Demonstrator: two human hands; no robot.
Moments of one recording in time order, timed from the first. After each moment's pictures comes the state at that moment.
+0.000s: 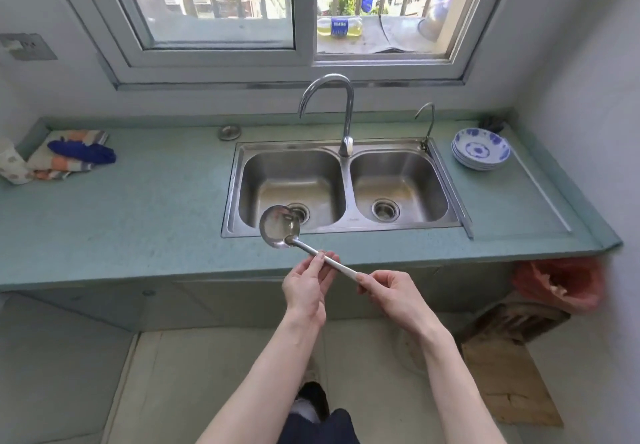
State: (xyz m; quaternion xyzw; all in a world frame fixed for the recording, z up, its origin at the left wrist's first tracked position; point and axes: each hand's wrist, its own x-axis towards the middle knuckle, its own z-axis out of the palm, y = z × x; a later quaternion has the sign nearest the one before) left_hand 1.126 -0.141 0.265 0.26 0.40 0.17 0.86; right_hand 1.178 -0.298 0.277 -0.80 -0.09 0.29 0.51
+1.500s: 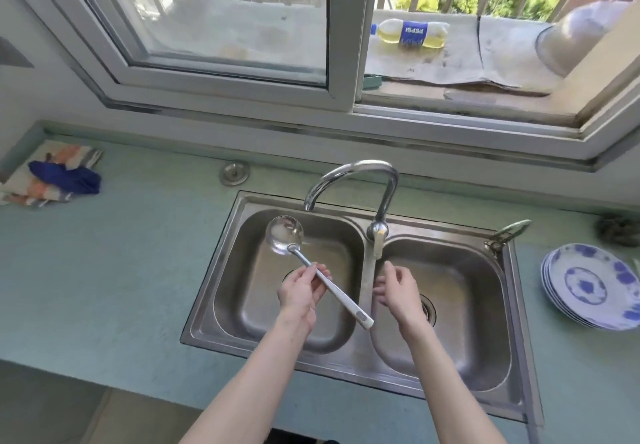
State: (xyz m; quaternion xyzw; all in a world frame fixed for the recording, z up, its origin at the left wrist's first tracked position) left_hand 1.462 0.014 0.187 0.24 0.54 0.19 0.78; right_hand 1.573 -0.131 0.165 -0.78 0.06 0.32 0.54
